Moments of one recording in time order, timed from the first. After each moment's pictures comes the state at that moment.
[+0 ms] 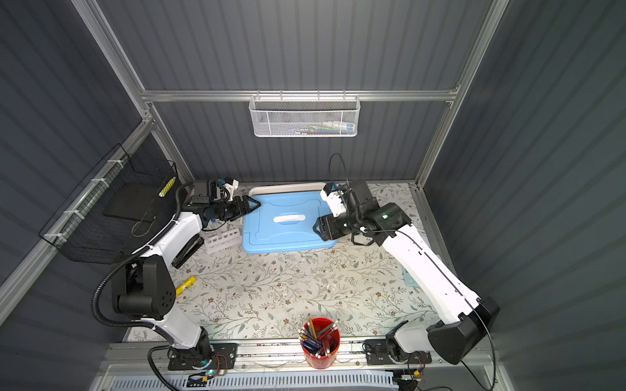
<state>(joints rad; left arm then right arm) -0.10 1.68 1.34 -0.40 0.62 -0.36 0.60 1.37 1.52 -0.99 -0.25 0.17</state>
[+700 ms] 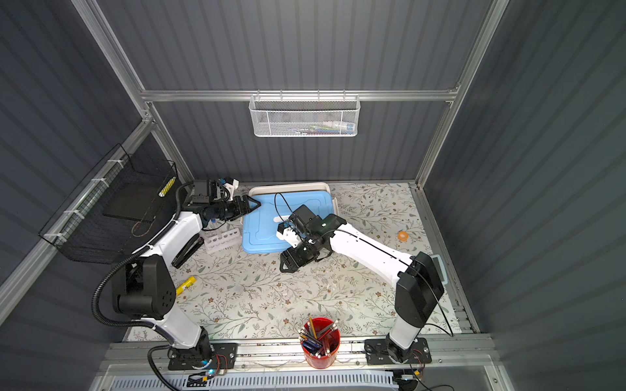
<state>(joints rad) -0.10 1.68 1.34 -0.41 0.61 -0.36 0.82 1.70 1.47 -0.90 -0.44 0.17</state>
